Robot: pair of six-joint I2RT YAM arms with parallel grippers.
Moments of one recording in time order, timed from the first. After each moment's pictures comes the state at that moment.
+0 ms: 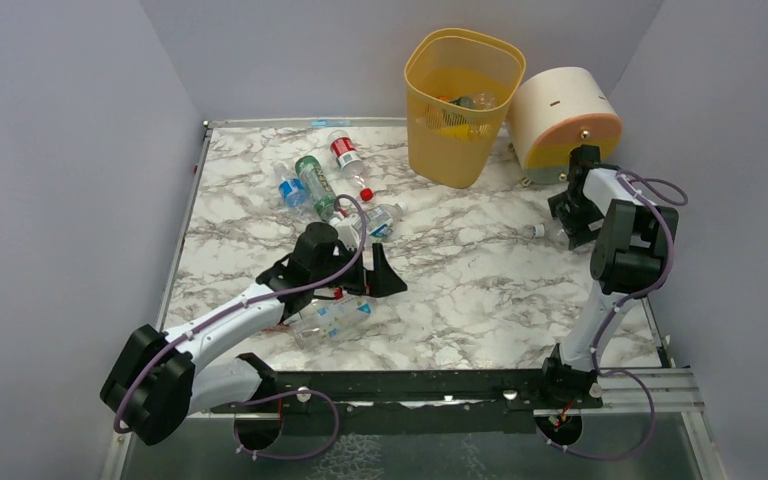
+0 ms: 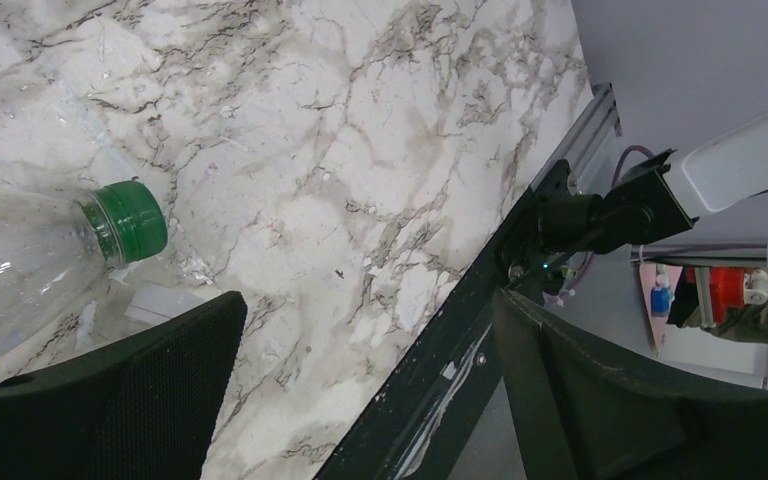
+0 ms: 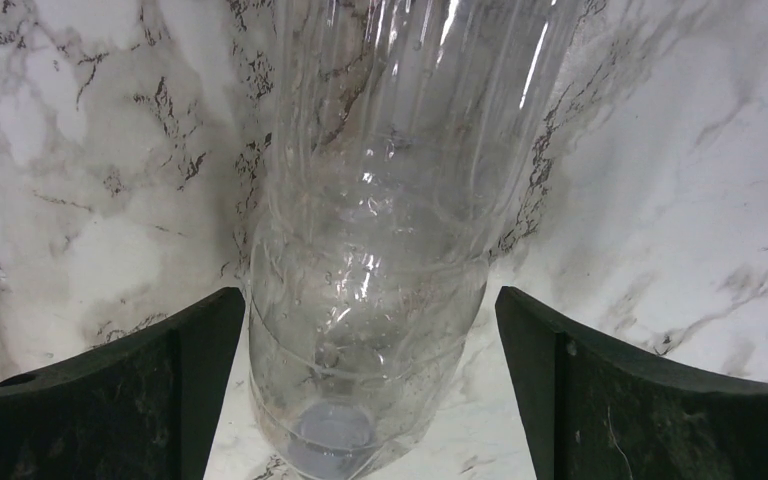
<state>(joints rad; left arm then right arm) -0.65 1.14 0.57 0.04 0.49 -0.66 -0.20 1.95 1.40 -0.79 0.37 1.10</state>
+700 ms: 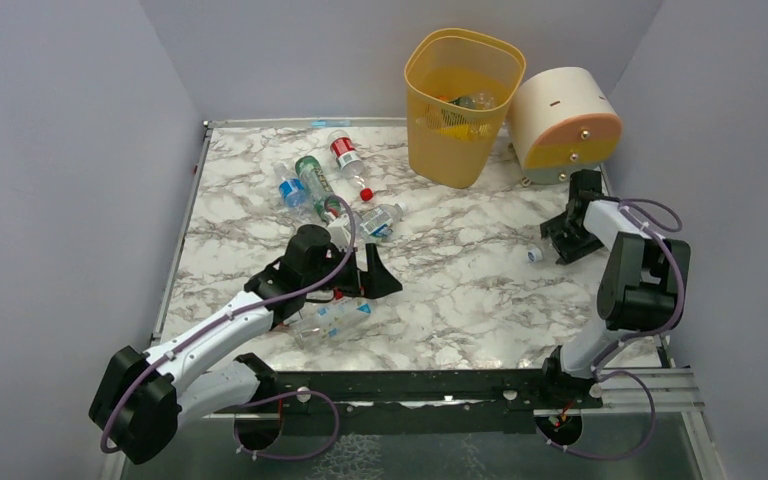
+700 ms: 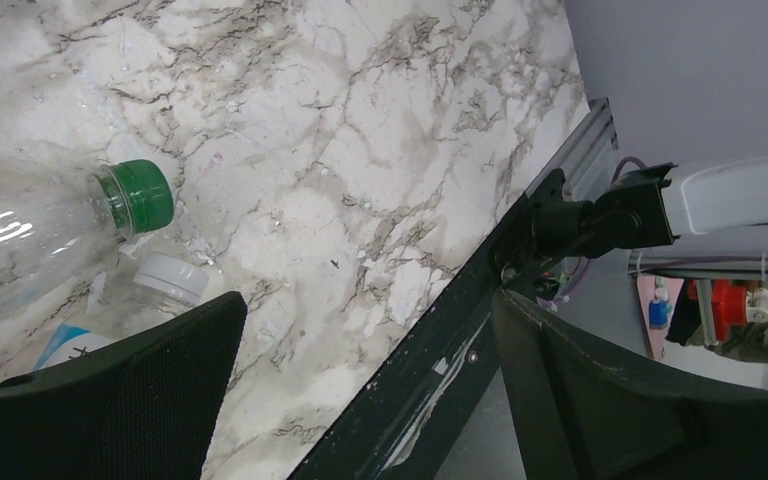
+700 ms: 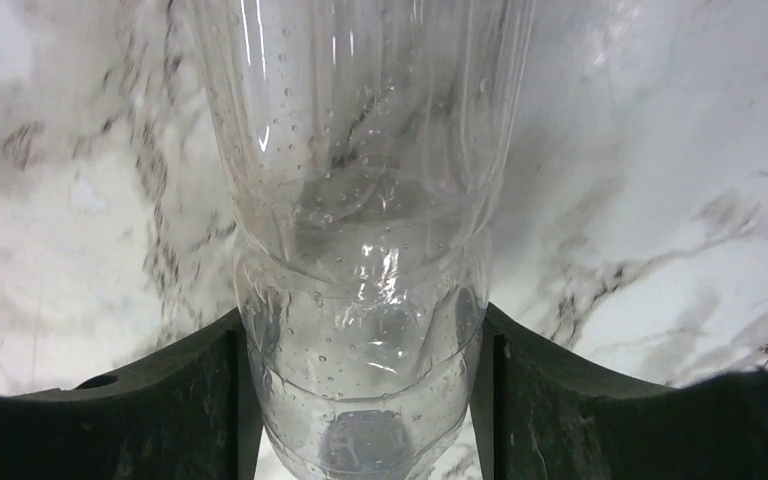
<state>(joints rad) -0.65 1.03 0.57 -0.06 0.45 -0.67 -0.18 1.71 1.06 -0.62 0.21 0.98</state>
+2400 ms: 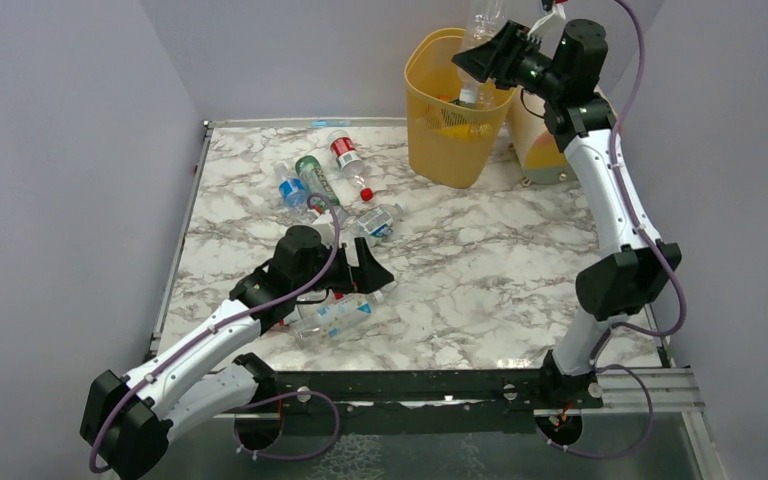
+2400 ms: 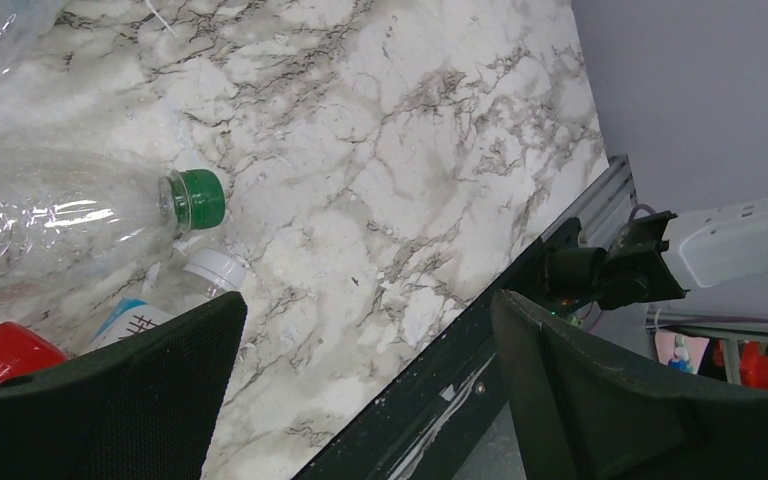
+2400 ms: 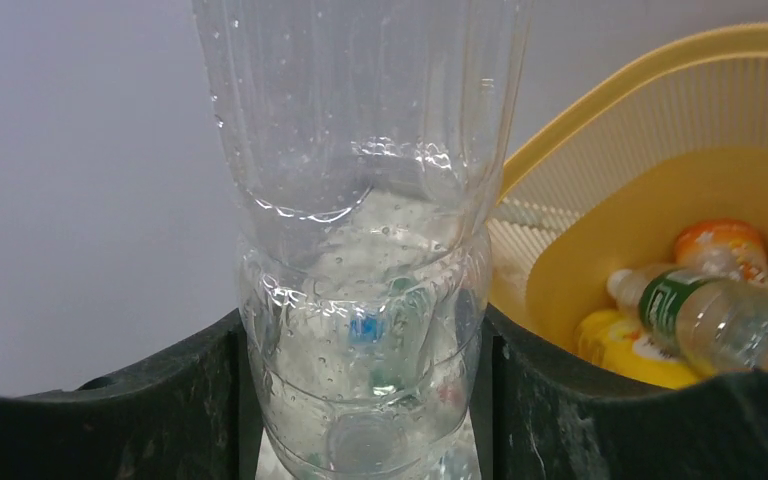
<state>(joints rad) -0.65 0.91 0.61 -0.20 0.30 -0.69 0.18 1.74 1.94 -0.21 -0.58 0.57</state>
